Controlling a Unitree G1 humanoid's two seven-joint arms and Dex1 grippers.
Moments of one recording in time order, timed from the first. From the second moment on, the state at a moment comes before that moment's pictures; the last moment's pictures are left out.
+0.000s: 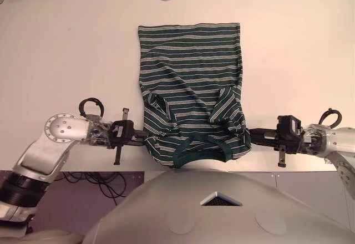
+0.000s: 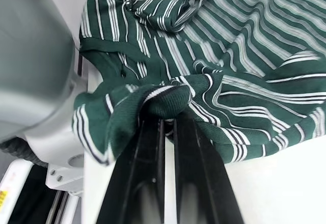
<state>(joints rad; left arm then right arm) 0.33 1.03 -0.19 -0.37 -0.46 0.06 -1.24 0.53 -0.95 -0.02 -0.43 0.58 0.18 1.14</state>
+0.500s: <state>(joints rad) 0.77 1.08 0.16 -0.61 -0.56 -0.01 -1.39 0.78 -1.00 -0.11 -0.62 0.57 0.13 1.33</state>
